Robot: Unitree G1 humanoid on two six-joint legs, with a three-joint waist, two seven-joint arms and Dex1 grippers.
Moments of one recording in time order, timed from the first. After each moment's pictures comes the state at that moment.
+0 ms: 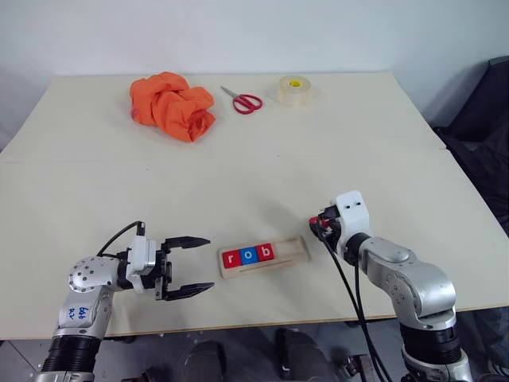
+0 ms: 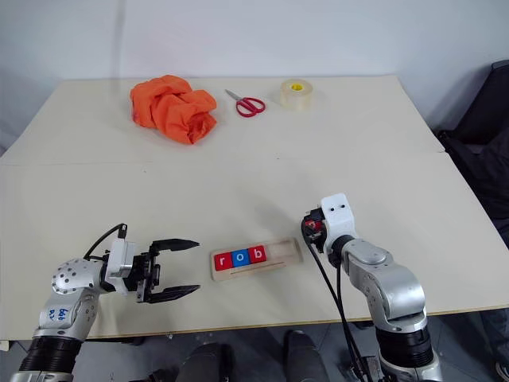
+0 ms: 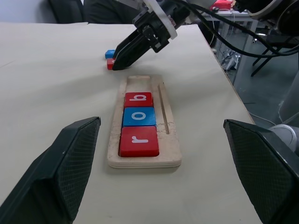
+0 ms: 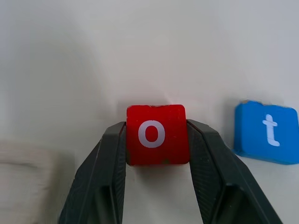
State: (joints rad) left arm -0.11 0.57 0.10 0.09 -0.49 -0.15 -1.36; right arm -0.28 -0.33 -0.02 -0.54 0.32 1.16 0.17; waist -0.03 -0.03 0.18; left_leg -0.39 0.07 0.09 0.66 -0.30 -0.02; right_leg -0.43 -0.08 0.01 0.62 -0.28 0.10
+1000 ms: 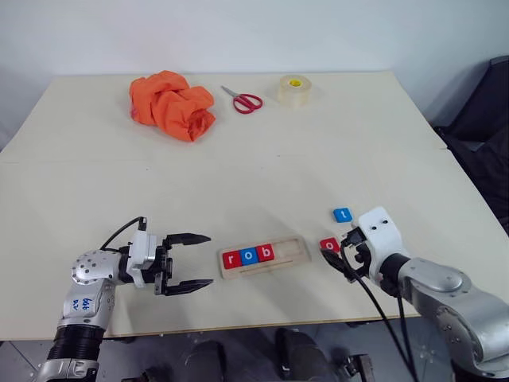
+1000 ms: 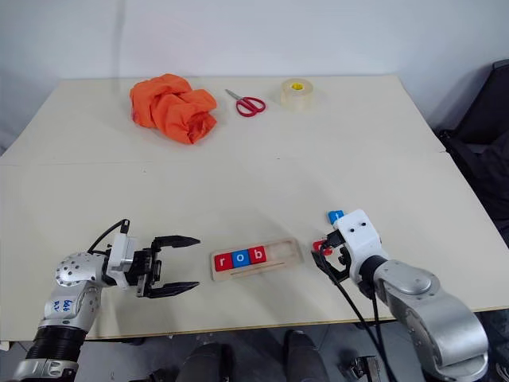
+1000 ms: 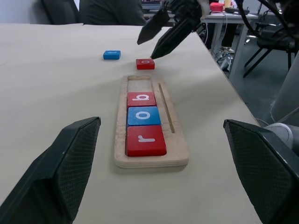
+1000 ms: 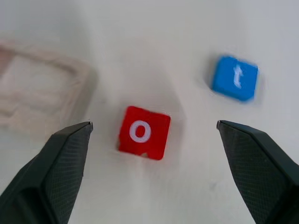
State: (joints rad) left arm -0.18 0.55 0.10 0.17 -0.49 -0.18 -1.41; right arm -0.14 -0.67 -0.07 -0.80 0.41 1.26 0.41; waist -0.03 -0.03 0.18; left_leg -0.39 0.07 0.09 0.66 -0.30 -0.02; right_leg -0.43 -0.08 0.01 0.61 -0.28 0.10
